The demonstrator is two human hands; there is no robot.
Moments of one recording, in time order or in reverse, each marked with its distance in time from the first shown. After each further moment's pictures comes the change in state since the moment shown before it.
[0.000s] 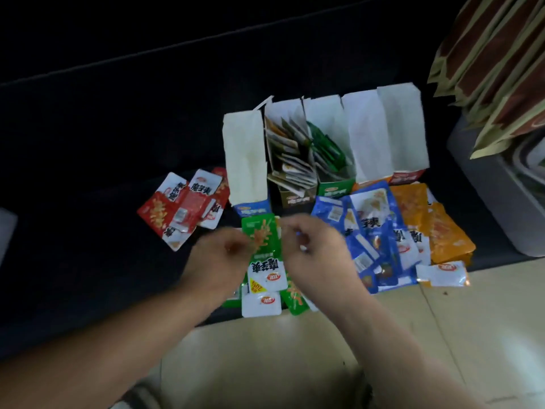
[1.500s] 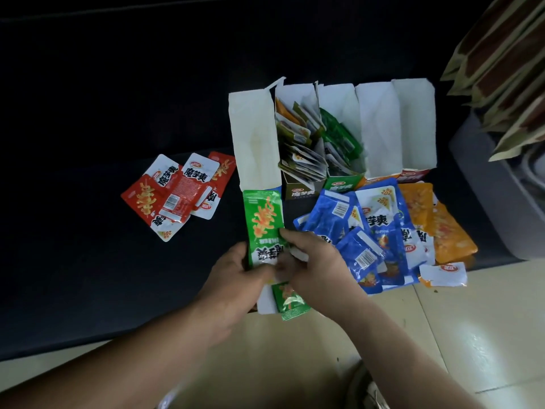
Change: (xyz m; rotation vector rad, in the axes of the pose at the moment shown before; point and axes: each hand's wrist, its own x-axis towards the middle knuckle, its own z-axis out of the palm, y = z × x) left_hand -0.004 -0.033 0.031 -0.391 -0.239 -0.232; right_hand 0.004 0.043 0.022 -0.162 -0.239 0.058
